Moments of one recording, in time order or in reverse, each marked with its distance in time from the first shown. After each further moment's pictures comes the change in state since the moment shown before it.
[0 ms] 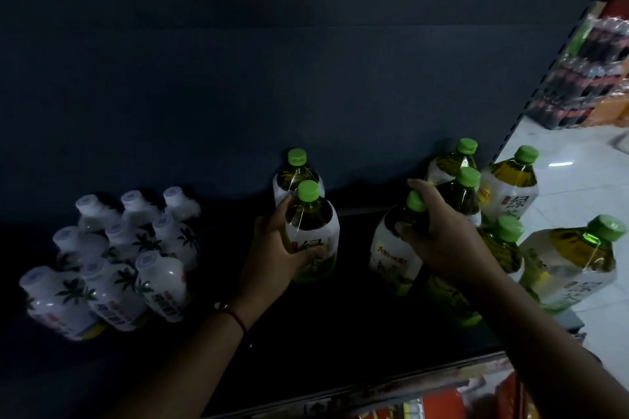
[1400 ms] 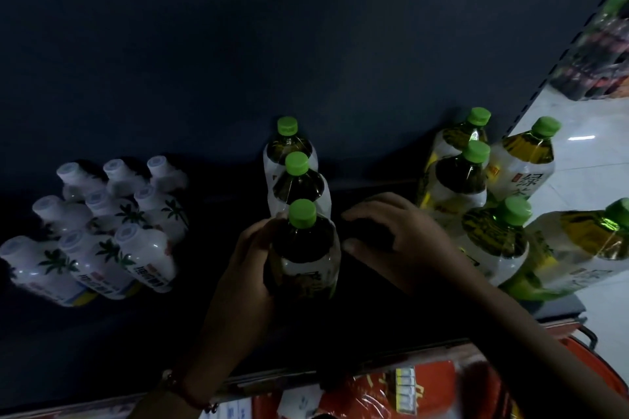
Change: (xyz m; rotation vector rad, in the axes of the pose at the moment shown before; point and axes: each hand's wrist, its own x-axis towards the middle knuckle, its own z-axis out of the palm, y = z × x) left_hand -0.083 0.037 -0.014 0.138 -0.054 0.037; right_hand -0.016 -0.018 0.015 -0.030 -0.242 -0.290
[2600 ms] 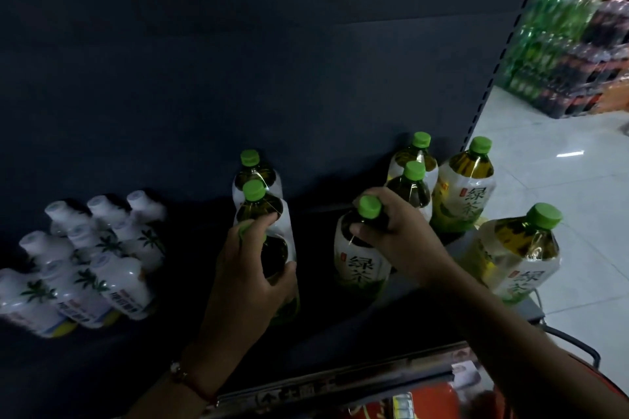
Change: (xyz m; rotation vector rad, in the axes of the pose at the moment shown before) left_hand 0.020 0.057 0.033 0.245 0.189 0.130; right_hand -0.011 0.055 -0.032 0.330 0.212 0.192
